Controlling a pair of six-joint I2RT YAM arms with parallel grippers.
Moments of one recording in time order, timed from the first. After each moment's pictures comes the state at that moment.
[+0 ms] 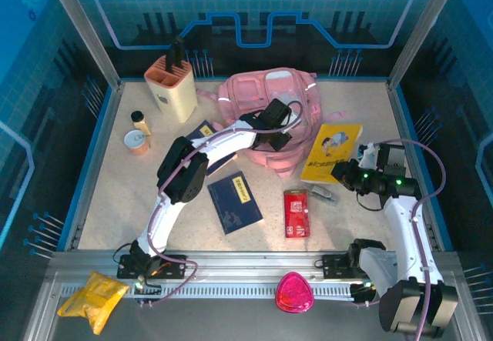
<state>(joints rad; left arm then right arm) -0.69 2.24 1.86 -0.52 -0.03 0.14 -0.16 0.87 0.72 -0.79 -0.64 0.51</state>
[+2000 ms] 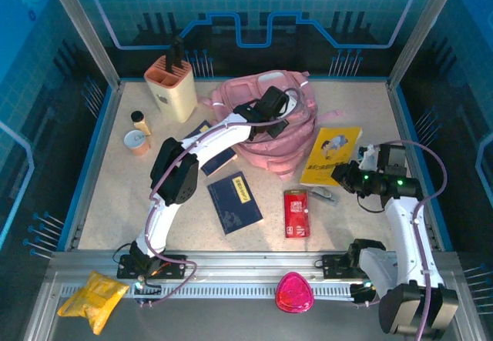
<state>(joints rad) -0.68 2.19 1.94 -0.55 -0.19 0.18 -0.15 0.88 0.74 -0.86 -0.64 0.51</state>
